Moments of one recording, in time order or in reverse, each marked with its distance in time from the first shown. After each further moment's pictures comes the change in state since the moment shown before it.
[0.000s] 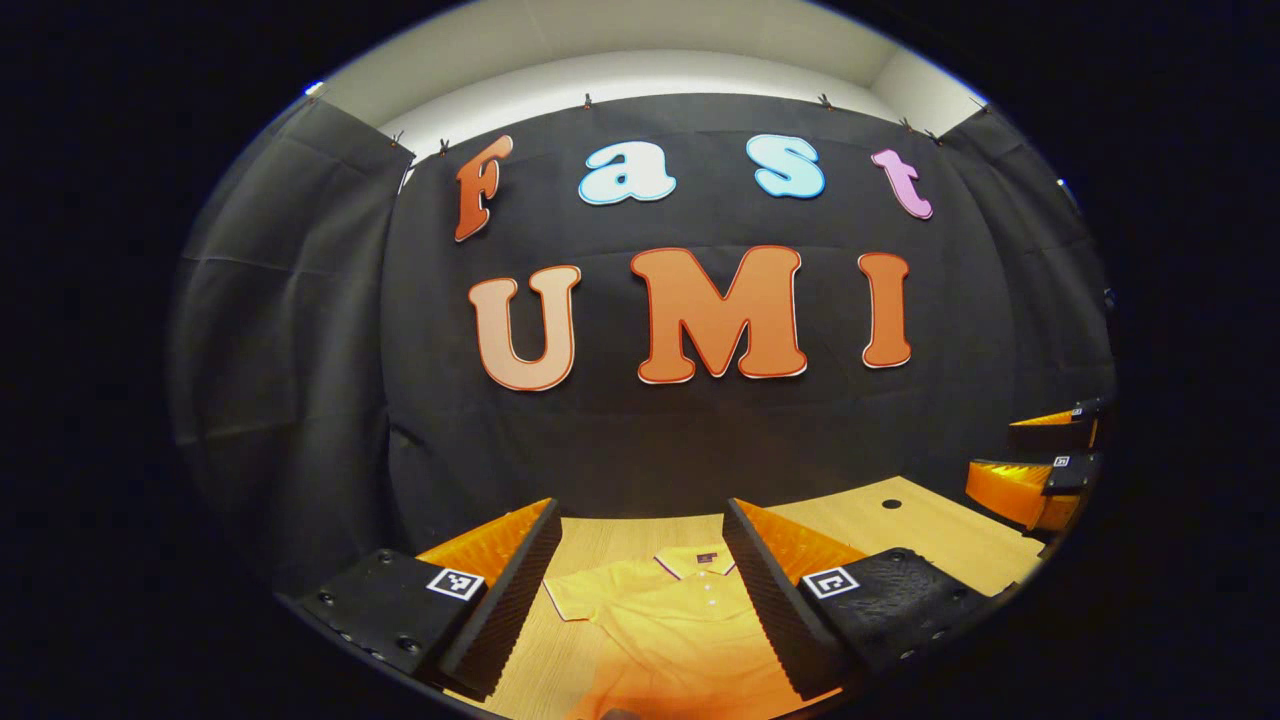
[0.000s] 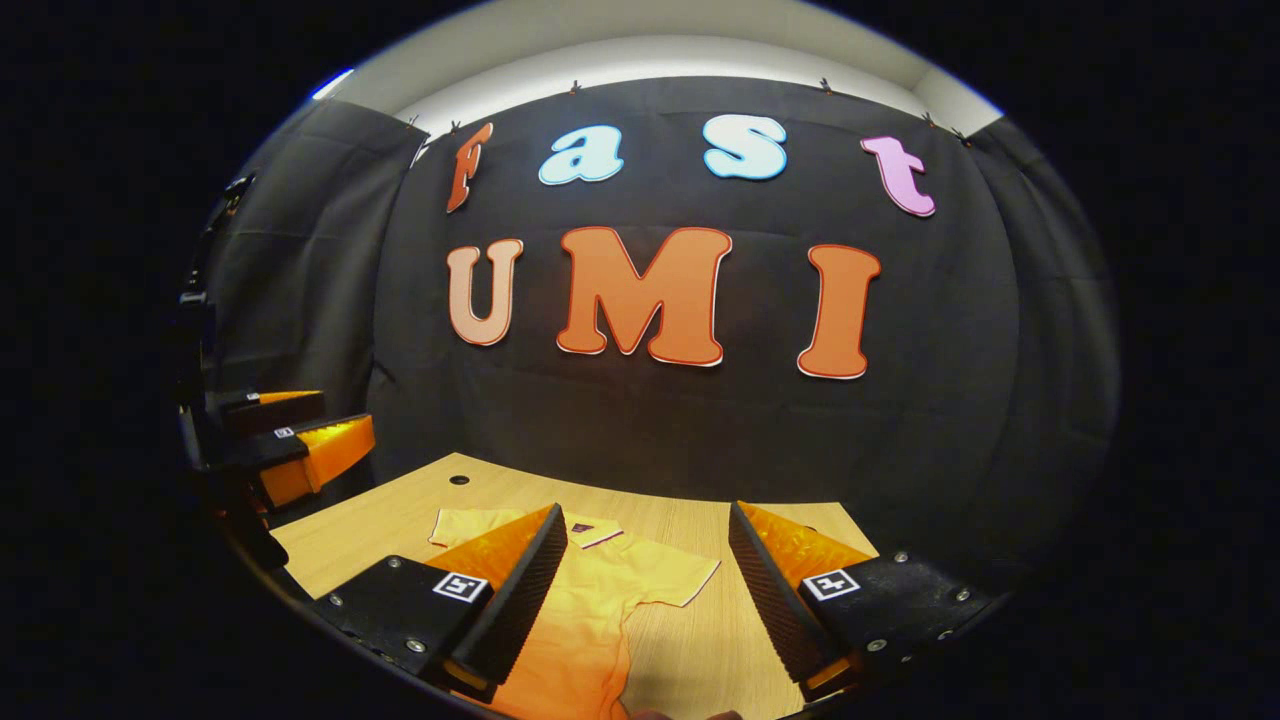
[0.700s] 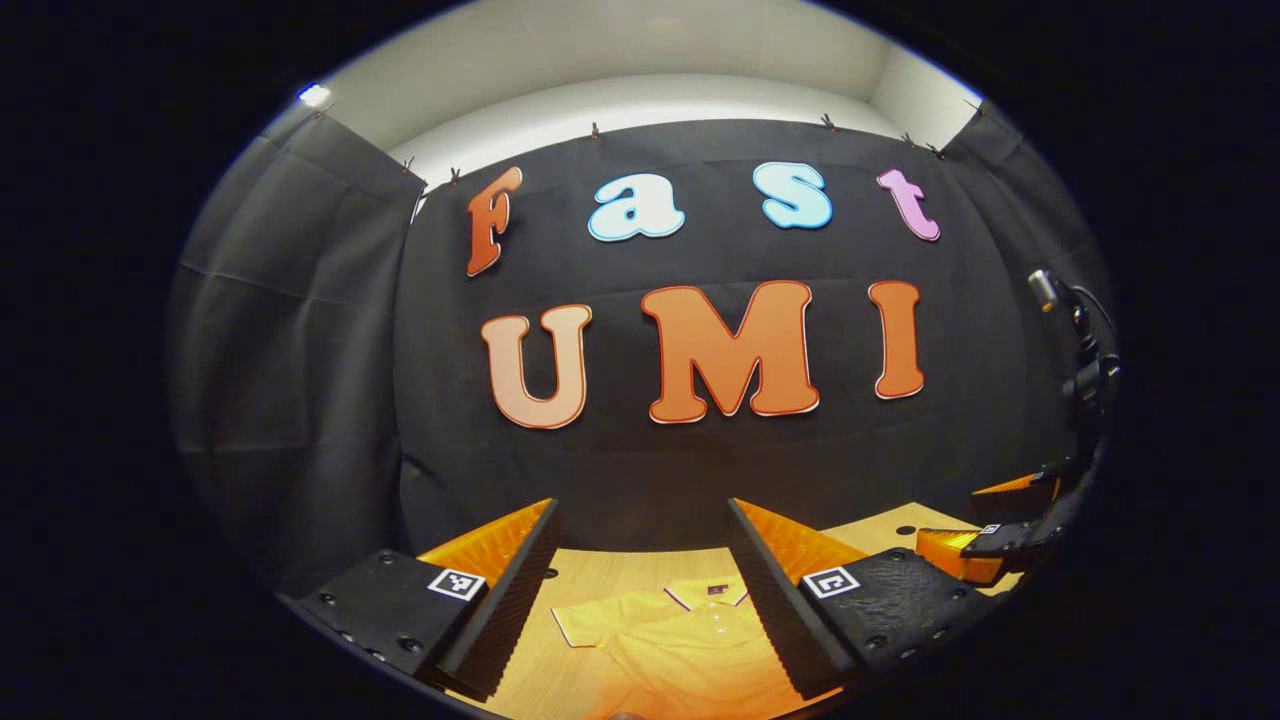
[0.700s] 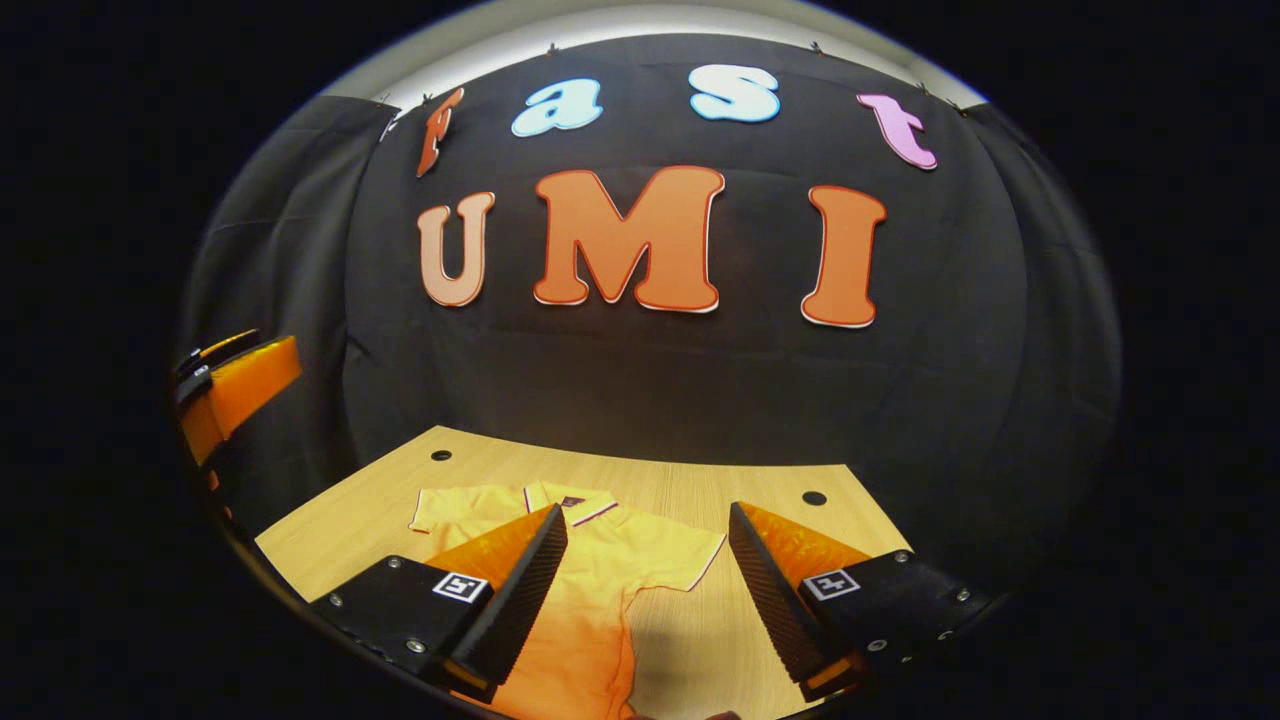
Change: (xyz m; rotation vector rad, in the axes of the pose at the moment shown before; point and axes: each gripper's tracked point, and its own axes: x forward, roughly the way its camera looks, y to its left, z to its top) left arm 0.001 0.007 0.041 -0.001 -0.125 0.013; right arm 0.064 0.003 -0.044 0.015 0.168 -0.034
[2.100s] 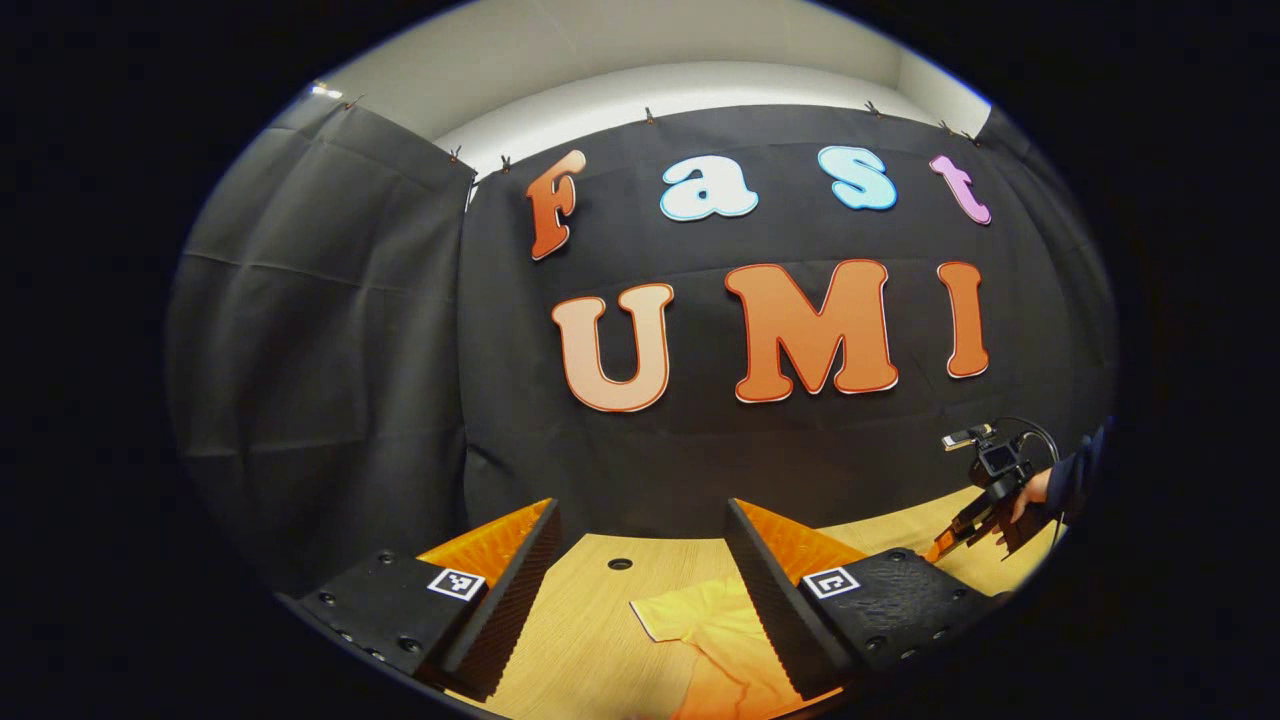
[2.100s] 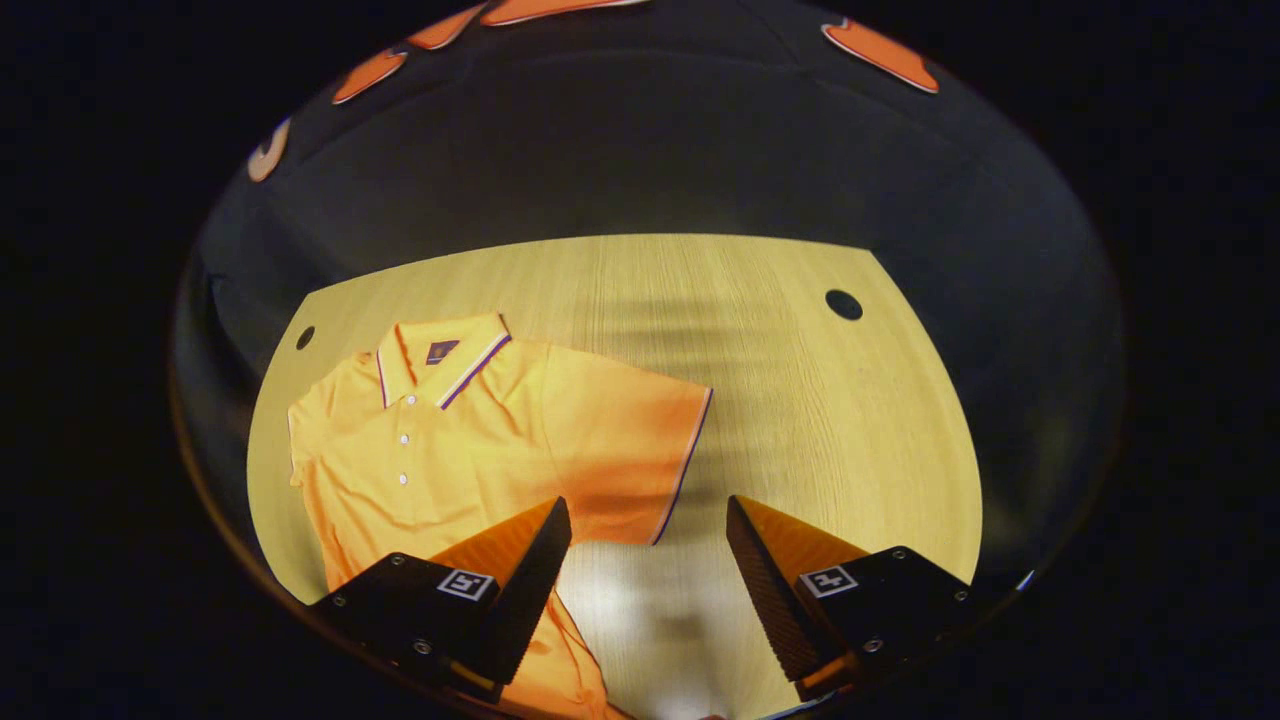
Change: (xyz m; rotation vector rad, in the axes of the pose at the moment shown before) left arm 0.009 0.104 -0.037 0.013 0.063 0.150; right arm 0.198 -0.059 -0.164 0.181 0.809 -0.106
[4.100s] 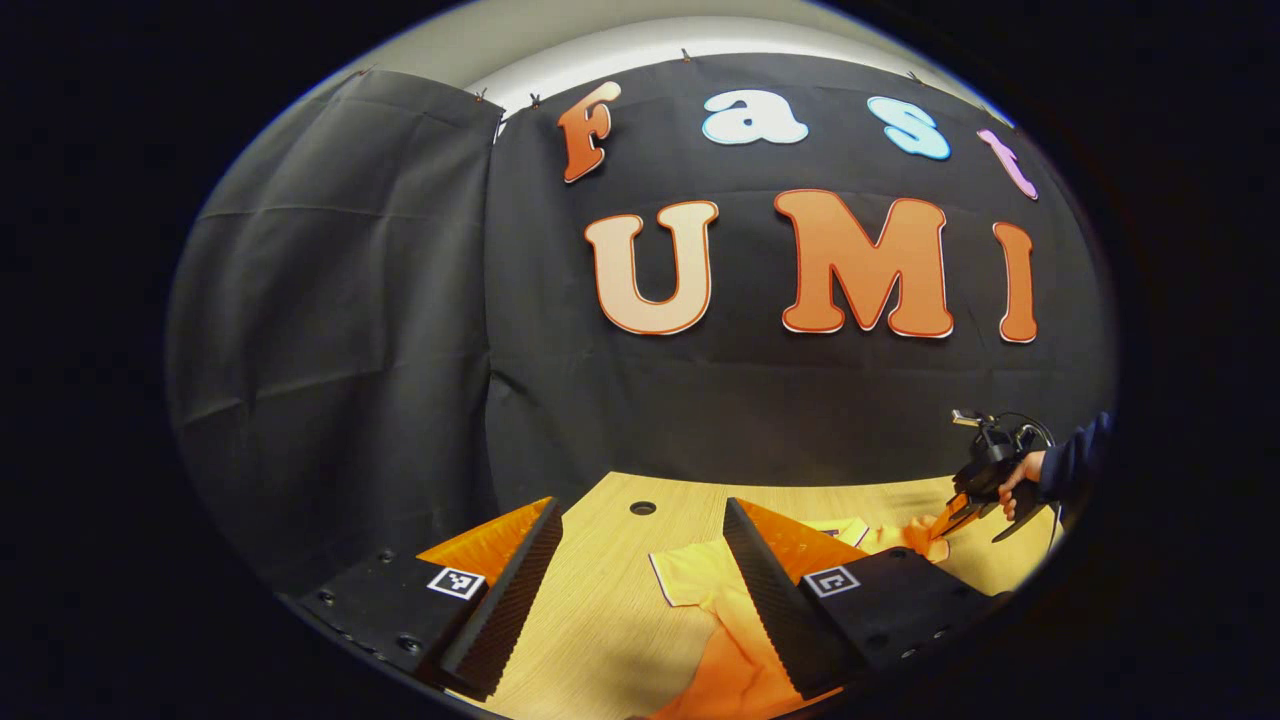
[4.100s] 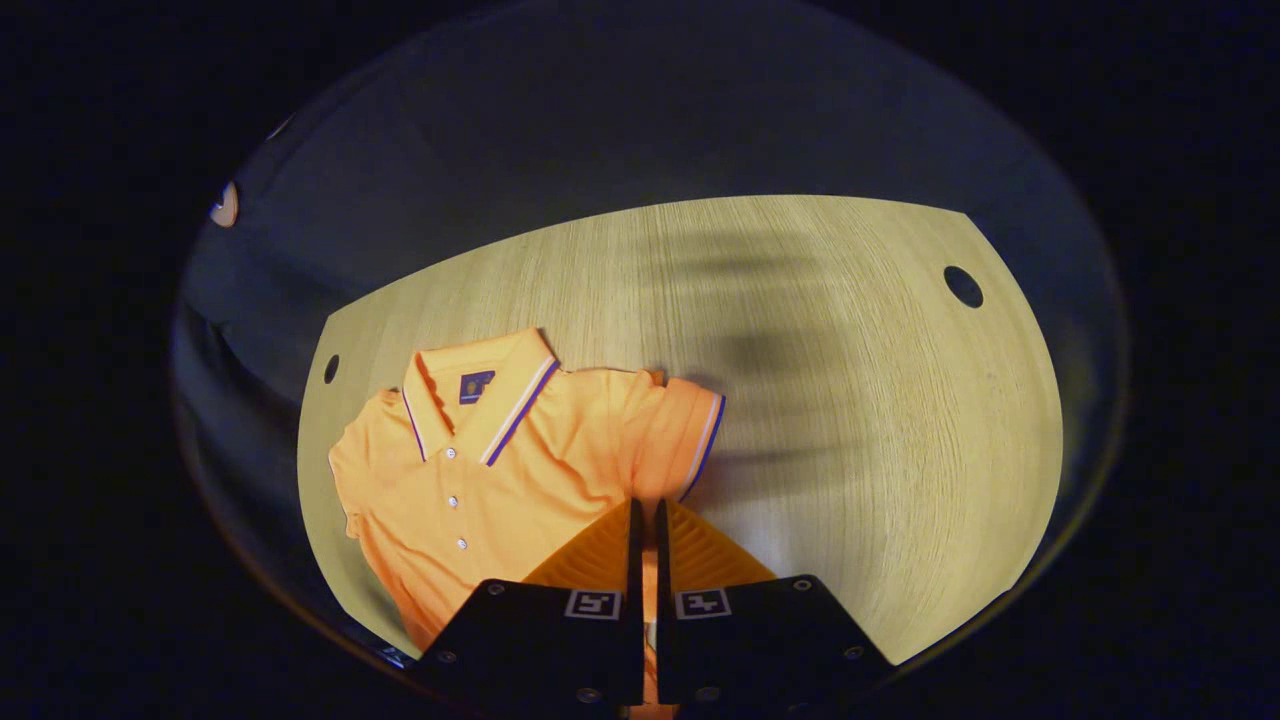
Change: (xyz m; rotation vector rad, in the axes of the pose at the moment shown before) left arm 0.033 0.027 -0.070 -0.049 0.208 0.101; right arm 0.051 0.083 0.041 -0.015 0.098 0.166
